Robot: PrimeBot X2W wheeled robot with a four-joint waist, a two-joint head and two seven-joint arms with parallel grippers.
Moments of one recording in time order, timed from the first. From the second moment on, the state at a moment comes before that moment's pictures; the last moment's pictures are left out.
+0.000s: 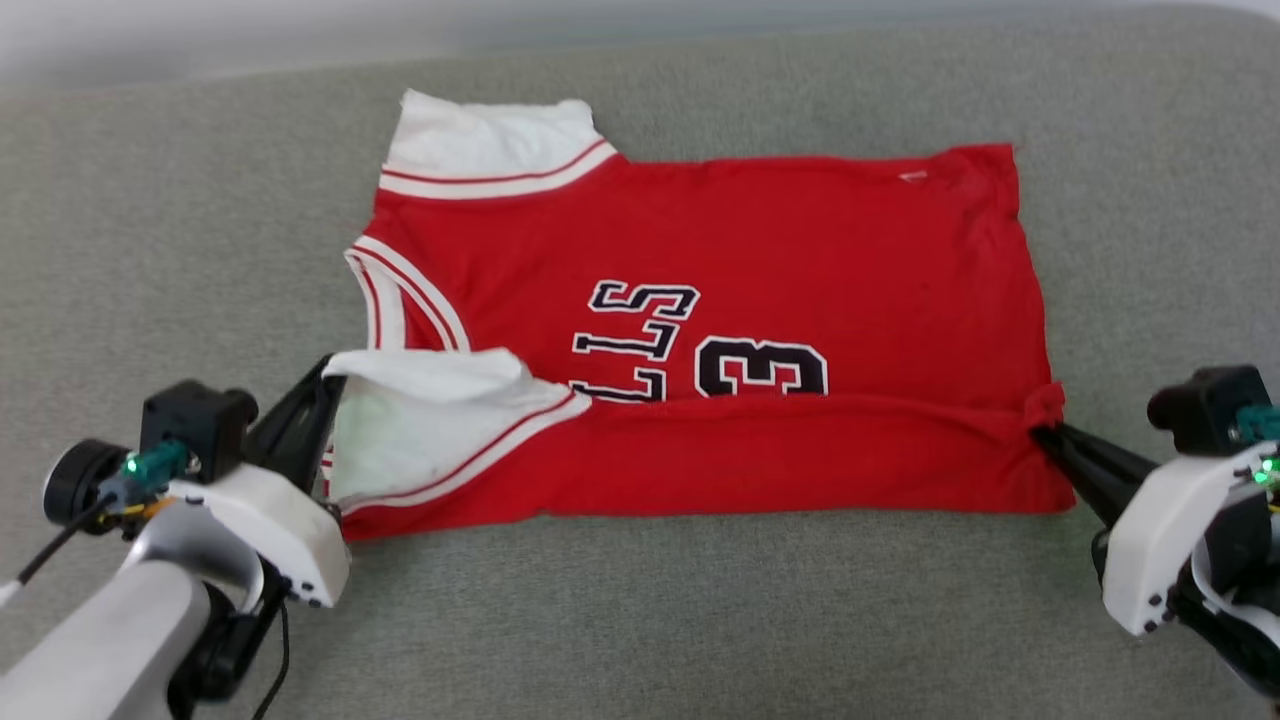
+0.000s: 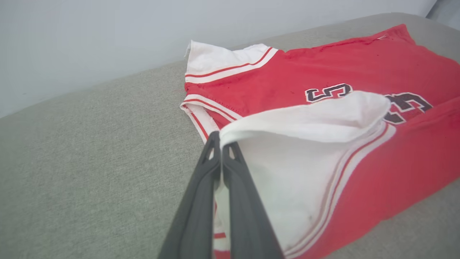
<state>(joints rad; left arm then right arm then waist) -0.37 0.77 -0.64 0.03 -0.75 0.17 -0.12 -0.27 -0.64 0.40 0.07 0.63 0.13 0.28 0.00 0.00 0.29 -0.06</state>
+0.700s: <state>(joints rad) -0.54 0.65 -0.70 0.41 -0.75 0.01 -0.13 -0.44 -0.58 0.52 0.30 0.69 0.13 0.22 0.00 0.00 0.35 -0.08</state>
